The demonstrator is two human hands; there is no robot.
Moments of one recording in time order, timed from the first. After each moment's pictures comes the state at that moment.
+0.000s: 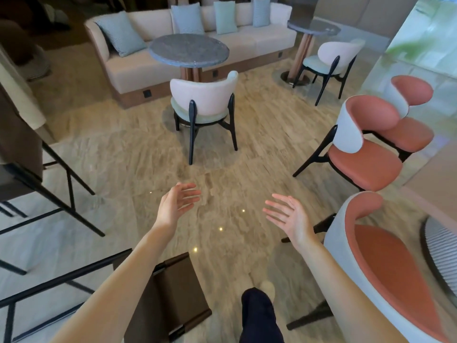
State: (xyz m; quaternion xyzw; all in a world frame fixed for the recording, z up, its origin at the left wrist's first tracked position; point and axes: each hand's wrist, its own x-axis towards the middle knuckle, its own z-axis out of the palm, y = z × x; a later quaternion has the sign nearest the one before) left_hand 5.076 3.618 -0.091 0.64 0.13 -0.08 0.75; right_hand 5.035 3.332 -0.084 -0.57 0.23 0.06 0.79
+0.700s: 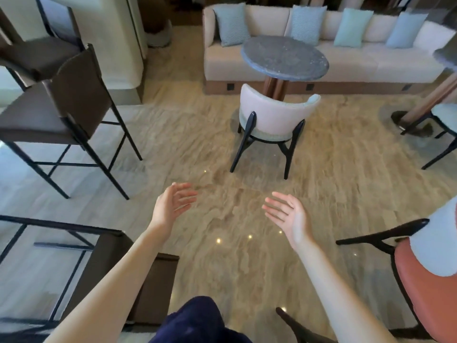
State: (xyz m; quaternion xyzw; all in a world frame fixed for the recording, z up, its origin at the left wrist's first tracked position) left_hand 5.240 3.514 -0.097 0.56 0.31 0.11 0.76; right_hand 5.356 3.249 -0.081 -0.63 0.10 0.23 0.74
